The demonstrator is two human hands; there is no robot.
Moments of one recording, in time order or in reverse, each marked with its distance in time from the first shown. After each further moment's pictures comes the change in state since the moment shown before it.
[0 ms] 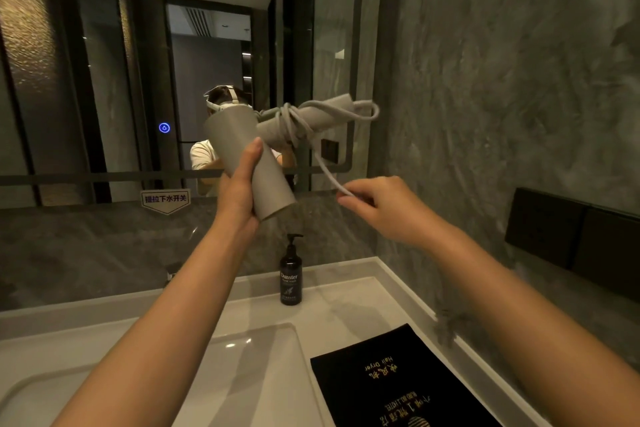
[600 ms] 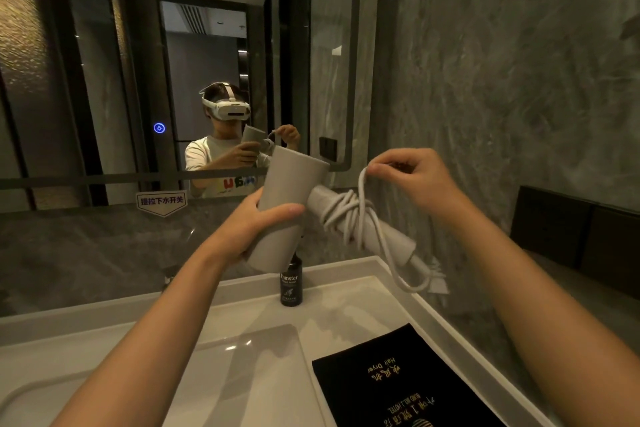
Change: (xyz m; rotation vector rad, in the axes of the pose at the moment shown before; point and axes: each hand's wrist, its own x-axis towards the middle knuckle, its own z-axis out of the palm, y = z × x) left_hand -0.017 -0.005 -0.023 0.739 -0.517 0.000; right_hand 0.013 0.024 -0.026 0.437 0.255 -0.055
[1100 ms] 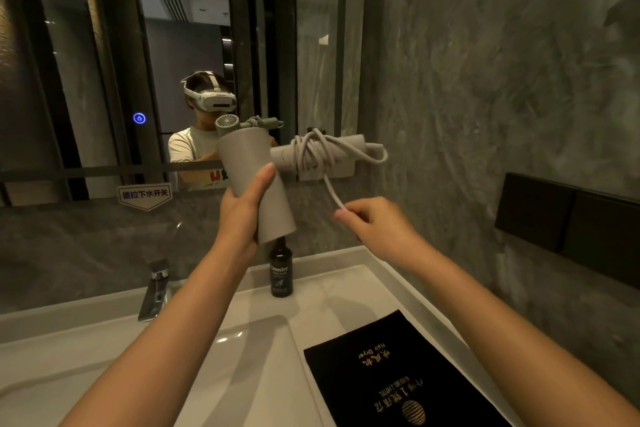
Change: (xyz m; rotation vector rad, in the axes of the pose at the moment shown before) left_hand 0.019 -0.020 0.023 -0.482 0.499 -0.084; right_hand -0.046 0.012 0.054 -0.275 -0.109 0.290
